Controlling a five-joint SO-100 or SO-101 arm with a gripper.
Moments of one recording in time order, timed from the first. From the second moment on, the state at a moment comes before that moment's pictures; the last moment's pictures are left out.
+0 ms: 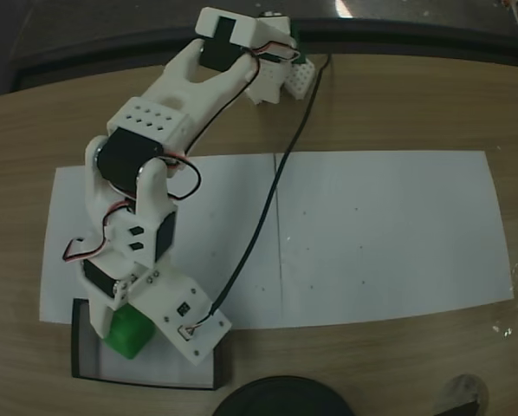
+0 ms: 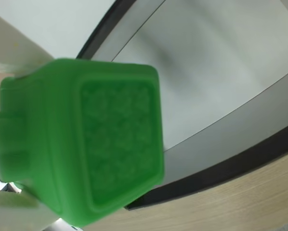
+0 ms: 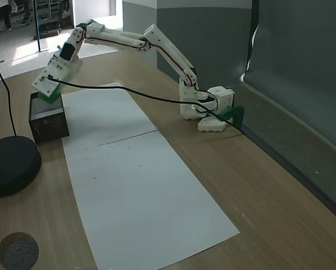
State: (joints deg) arm 27.5 51.5 32.2 70.5 8.4
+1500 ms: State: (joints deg) arm -2.6 157.7 85.2 90.4 -0.4
